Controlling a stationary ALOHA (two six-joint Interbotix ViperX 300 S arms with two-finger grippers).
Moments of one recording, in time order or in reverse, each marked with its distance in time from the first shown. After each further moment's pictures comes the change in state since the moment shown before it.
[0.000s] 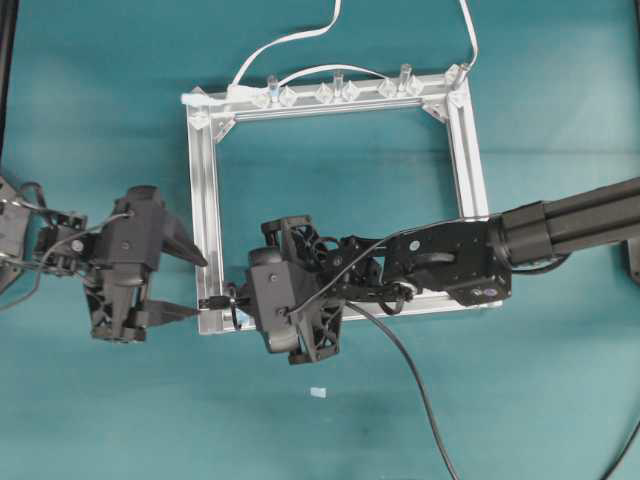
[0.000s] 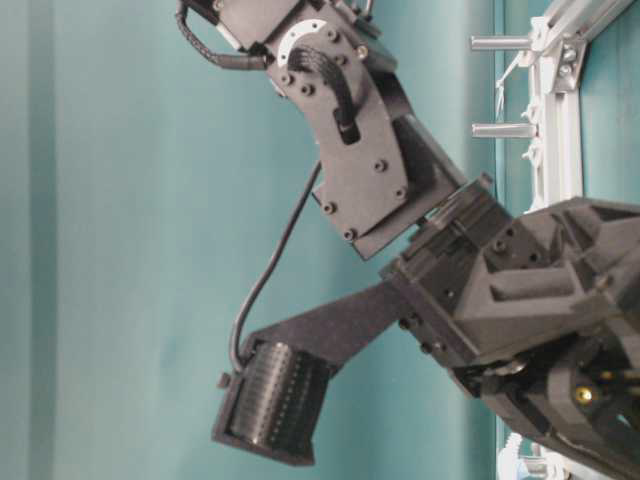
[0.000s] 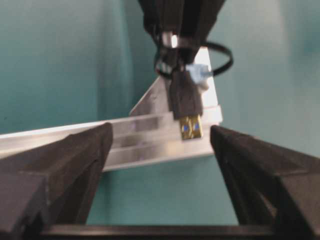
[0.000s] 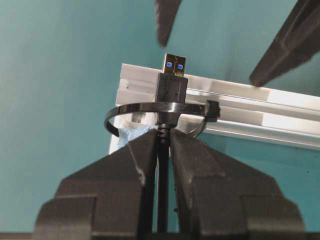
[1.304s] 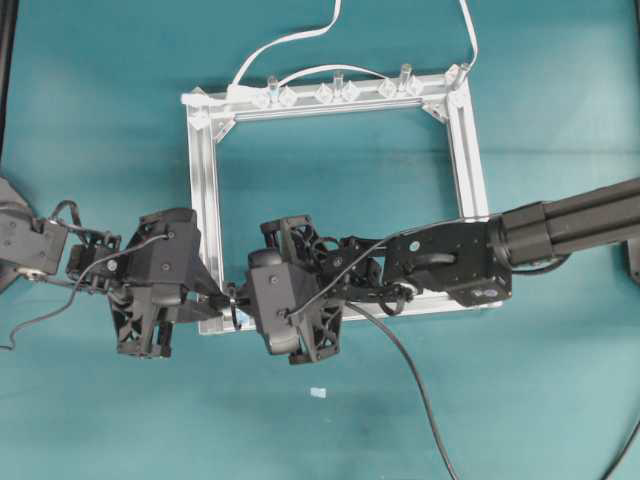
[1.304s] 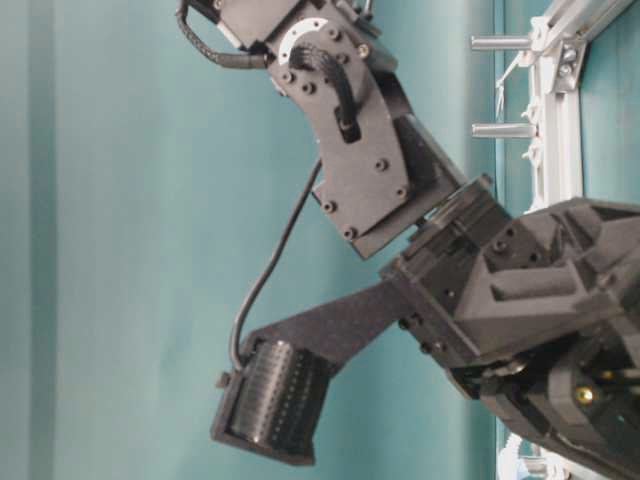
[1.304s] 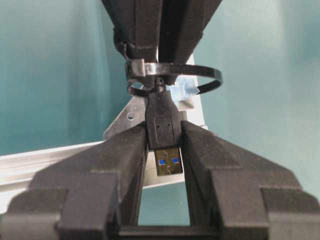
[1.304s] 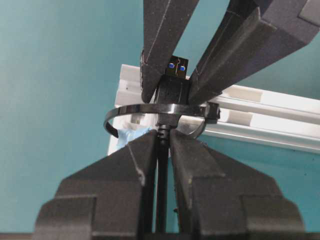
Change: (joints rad) left arm -0.034 0.129 -0.071 0.000 -0.006 -0.017; right arm 0.002 0.000 0.000 -0.012 -0.023 0.000
